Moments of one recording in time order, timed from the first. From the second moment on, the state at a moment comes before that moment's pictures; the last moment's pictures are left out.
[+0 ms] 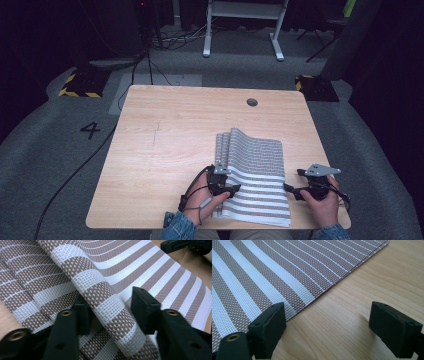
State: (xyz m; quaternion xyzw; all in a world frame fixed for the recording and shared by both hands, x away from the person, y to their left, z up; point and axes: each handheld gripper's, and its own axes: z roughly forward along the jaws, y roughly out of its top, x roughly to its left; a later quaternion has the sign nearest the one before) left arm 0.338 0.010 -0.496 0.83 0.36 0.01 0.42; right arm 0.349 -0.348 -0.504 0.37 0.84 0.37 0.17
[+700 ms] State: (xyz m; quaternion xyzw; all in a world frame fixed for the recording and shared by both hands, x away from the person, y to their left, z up) left arm 0.310 0.035 -0.431 0.84 0.25 0.11 0.46; right arm 0.349 -0.348 -0.504 0.37 0.84 0.37 0.17
